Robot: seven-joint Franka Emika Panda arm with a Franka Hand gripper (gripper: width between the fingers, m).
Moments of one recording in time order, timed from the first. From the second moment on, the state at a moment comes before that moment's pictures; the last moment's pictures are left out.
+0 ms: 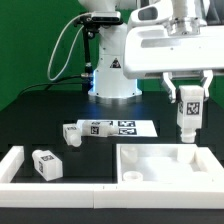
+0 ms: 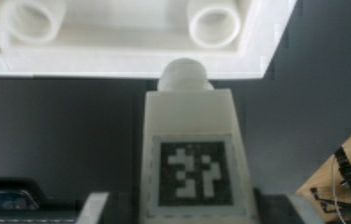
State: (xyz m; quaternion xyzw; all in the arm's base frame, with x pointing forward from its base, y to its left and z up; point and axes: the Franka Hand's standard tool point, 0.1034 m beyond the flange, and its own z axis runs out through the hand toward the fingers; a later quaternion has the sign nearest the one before) arm 0.623 0.094 0.127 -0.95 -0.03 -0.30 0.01
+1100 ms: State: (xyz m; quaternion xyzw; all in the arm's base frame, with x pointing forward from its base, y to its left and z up) arm 0.629 0.107 0.099 -0.96 -0.04 -0.28 0.02
